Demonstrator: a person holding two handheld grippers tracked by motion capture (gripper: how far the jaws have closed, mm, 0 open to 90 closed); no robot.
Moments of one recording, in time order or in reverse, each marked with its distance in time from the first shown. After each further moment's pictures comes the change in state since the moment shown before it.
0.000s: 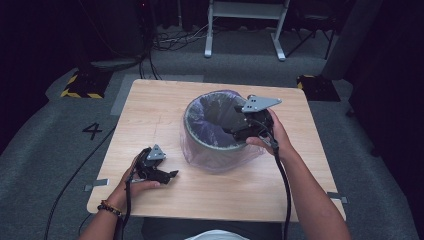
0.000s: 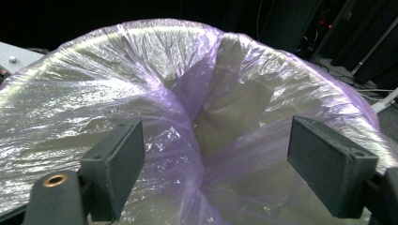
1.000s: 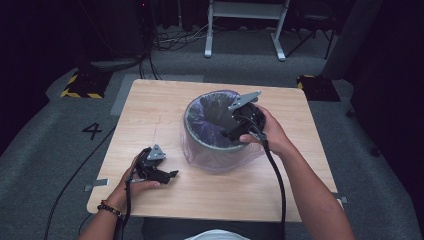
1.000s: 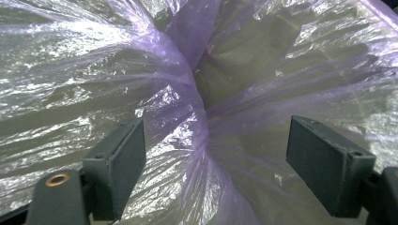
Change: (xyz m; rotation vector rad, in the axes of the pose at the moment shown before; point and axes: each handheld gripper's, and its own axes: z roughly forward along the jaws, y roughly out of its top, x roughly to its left) left arm 0.000 0.000 0.000 0.001 -0.001 0.001; right arm -0.001 0.014 0.023 0.310 0.007 0.010
